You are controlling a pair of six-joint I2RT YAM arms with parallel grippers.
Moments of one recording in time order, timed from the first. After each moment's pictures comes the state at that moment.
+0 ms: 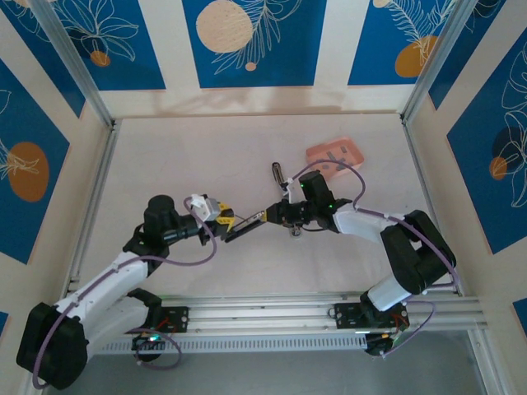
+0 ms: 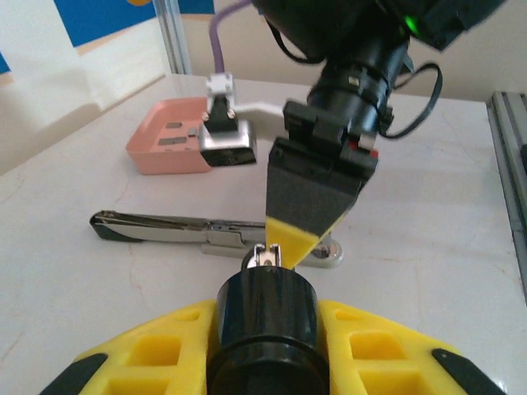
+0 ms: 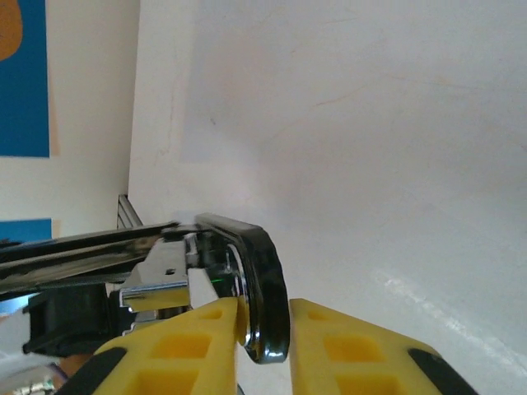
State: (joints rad) left arm -0.44 0.92 0.44 0.21 0.69 0.24; right arm 0.53 1.54 0.74 0.04 -0.70 0.72
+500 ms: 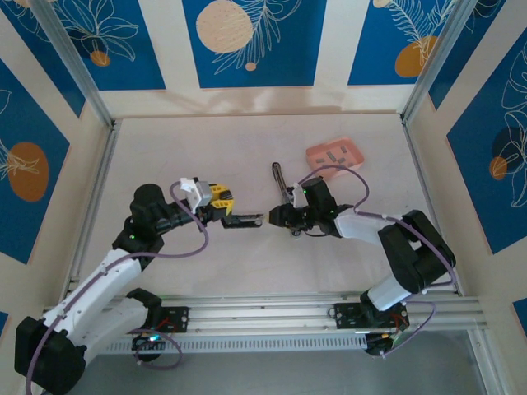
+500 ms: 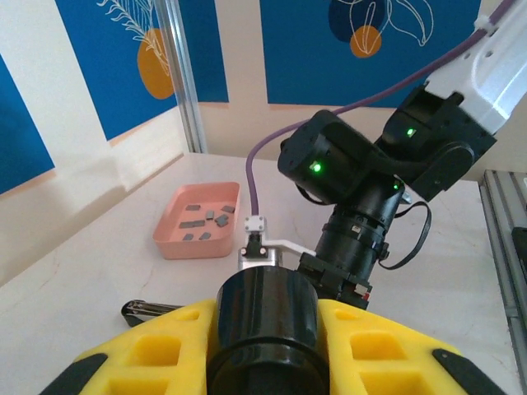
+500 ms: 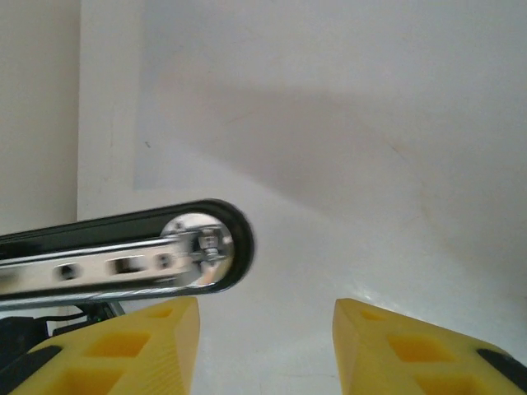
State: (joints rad) left arm -0.44 0.87 0.60 0.18 0.71 0.16; right arm 0.53 1.52 0.67 0.08 -0.57 0.69
